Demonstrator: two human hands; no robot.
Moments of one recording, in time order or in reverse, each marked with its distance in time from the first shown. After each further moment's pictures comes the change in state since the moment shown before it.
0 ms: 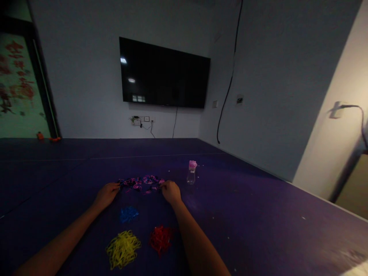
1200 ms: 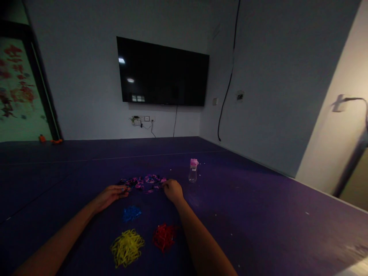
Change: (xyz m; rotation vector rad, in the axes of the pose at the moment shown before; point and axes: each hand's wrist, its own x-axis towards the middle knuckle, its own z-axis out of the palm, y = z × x) left_hand -0.015 0.015 -0.018 -1.196 -0.336 -0.175; right_hand -0.001 0.000 0.001 -0.016 0.028 -0.023
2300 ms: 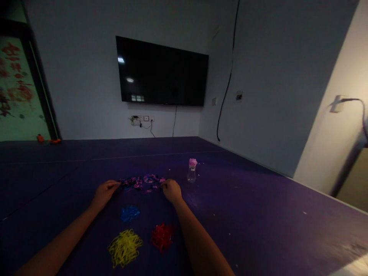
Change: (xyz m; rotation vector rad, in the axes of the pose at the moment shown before) left_hand 0.010 -0.007 -0.011 0.734 0.481 0.315; right_hand 0.000 0.000 0.001 0.009 -0.001 0.016
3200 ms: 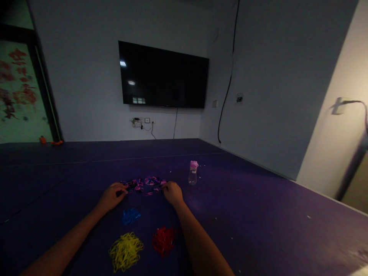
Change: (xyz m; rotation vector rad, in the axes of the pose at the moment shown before) left_hand -0.005 0.011 0.008 0.198 -0.168 0.351; right_hand 0.001 0.002 0.001 0.002 -0.002 -0.009
